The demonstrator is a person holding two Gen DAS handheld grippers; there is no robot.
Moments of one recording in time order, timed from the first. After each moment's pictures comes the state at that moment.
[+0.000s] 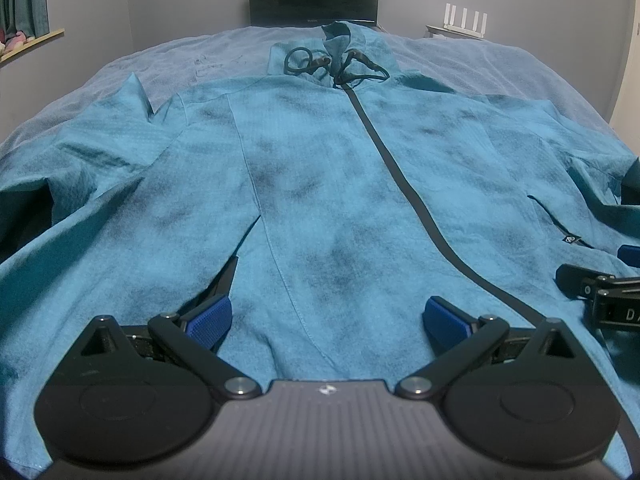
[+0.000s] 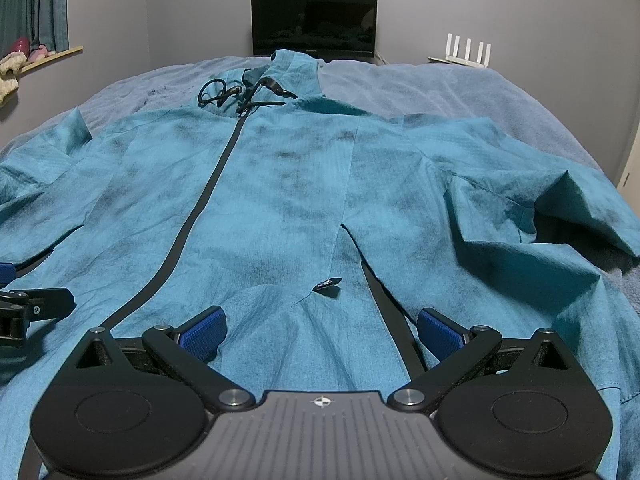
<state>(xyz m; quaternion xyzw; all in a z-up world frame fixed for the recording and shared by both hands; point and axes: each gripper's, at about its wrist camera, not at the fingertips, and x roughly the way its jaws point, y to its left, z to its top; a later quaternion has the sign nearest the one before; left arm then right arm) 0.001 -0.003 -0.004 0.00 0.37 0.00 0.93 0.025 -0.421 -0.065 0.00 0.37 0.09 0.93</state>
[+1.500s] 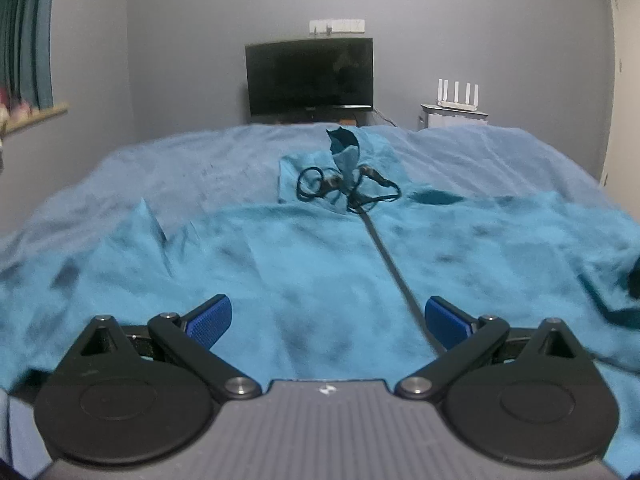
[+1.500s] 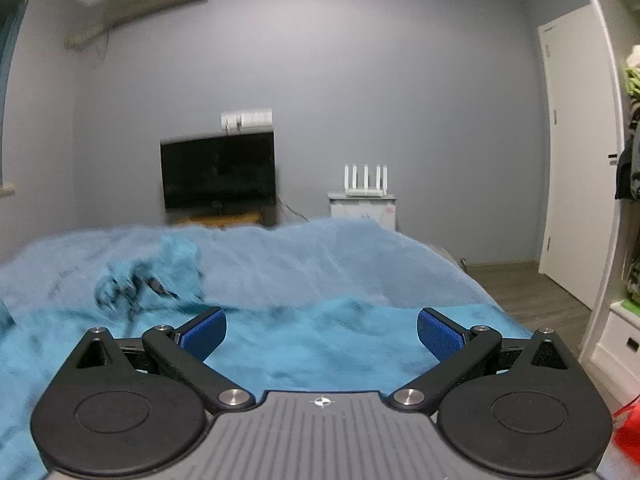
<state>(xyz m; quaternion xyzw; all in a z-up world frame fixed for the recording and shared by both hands) 0.045 0.012 0.029 0.03 0.24 -0.01 0.97 0.043 -0.546 0.036 0.05 0.18 -0.03 0.98</state>
